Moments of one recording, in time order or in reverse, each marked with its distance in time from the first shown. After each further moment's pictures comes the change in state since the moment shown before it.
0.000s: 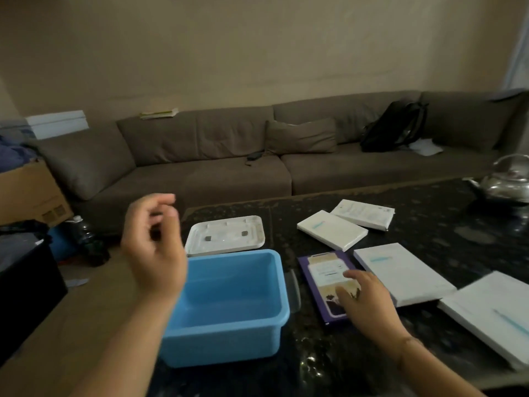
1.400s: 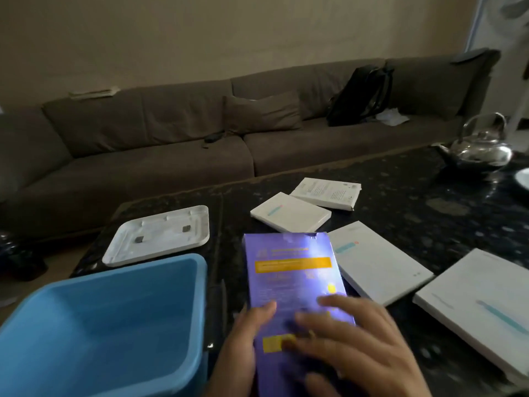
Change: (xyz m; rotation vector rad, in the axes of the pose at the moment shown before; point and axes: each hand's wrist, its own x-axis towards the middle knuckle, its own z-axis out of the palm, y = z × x) left_hand -0.186 0.006 0.131 -0.753 -0.736 -1.379; right_hand -0.022 0.063 -0.014 -0.097 0.468 -1.025
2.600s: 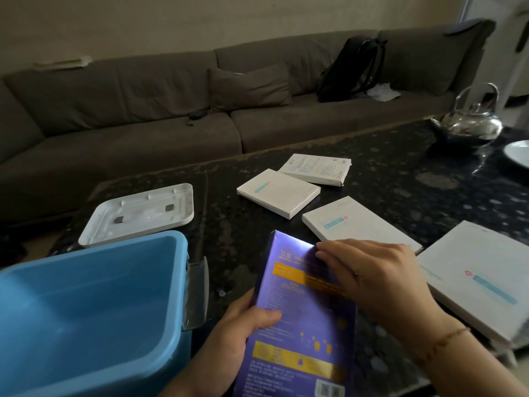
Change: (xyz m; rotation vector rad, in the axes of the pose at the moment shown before) left_hand -0.005 0.009 -0.004 0.103 -0.174 -0.159; right_hand 0.021 0.071 0.007 -0.185 -0.017 0.037
